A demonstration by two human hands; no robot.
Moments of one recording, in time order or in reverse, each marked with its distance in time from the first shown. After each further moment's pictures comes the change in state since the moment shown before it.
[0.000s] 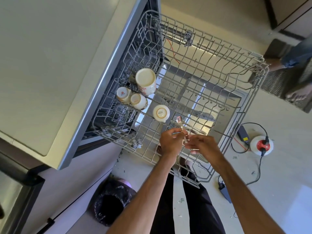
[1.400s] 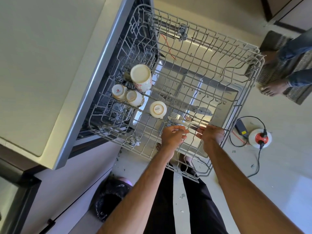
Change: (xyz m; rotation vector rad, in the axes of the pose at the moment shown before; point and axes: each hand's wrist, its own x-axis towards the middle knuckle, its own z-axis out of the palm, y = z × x) left_hand 0.005 0.002 0.003 -0.040 -0.180 -0.166; right_hand 0.067 0.020 -0.008 0.487 0.600 0.224
